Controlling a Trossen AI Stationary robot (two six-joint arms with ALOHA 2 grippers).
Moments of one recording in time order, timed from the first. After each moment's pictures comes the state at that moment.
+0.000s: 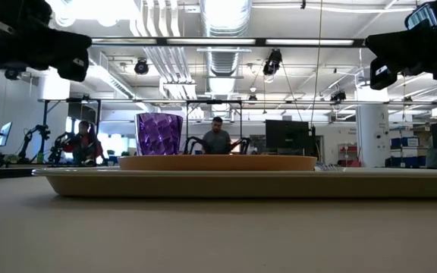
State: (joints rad) left arm 0.13 0.22 0.10 0.12 0.29 0.06; right arm -0.33 0.00 0.01 0.18 -0.47 0.17
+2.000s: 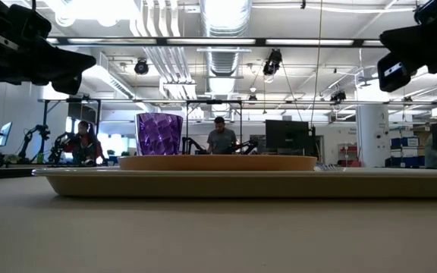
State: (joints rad) left arm 0.13 0.00 0.00 0.04 0.13 0.04; right arm 0.12 0.05 0.01 0.13 -0.08 0.16
